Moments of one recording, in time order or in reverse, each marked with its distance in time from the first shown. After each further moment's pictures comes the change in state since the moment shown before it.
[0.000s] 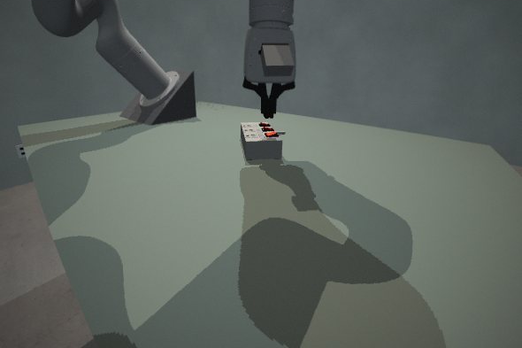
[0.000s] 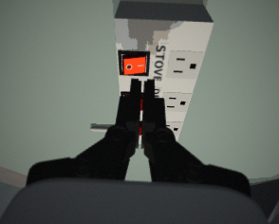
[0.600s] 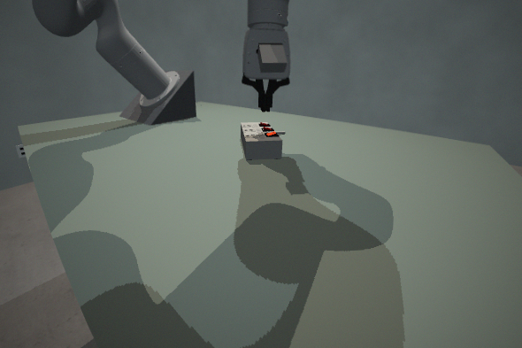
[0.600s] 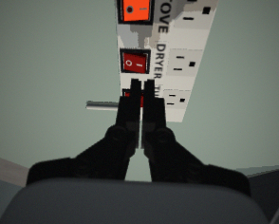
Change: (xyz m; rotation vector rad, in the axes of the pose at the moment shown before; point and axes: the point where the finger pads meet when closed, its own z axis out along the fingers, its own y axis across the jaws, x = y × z) arm -0.044 -0.001 -0.006 -0.002 -0.003 -0.003
